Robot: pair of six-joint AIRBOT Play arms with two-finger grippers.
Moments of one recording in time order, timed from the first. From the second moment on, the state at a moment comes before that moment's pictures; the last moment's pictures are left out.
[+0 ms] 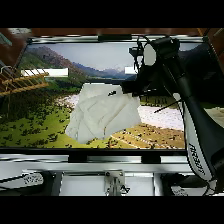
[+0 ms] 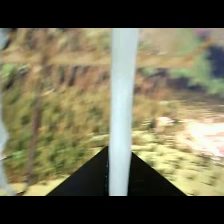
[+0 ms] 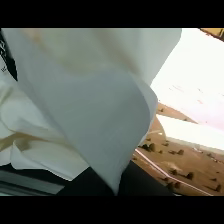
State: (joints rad) left arm 0.55 -1.39 1.63 1.20 -1.17 -1.12; right arm 0.48 -1.58 1.89 -1.54 1.68 1.80
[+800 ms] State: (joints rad) left arm -0.48 -0.89 1.23 1.53 -1.63 -1.29; right arm 0.43 -1.53 1.89 -1.82 1.71 1.72
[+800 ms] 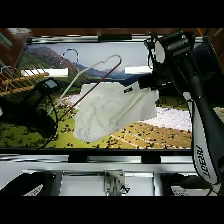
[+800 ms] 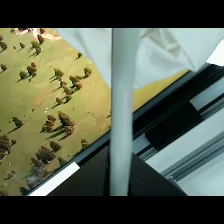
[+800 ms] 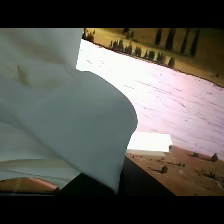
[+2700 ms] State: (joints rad) left arm -0.62 -0.56 0.88 1.46 -1.55 -1.20; right arm 0.43 -1.46 1.89 -1.71 1.74 1.77
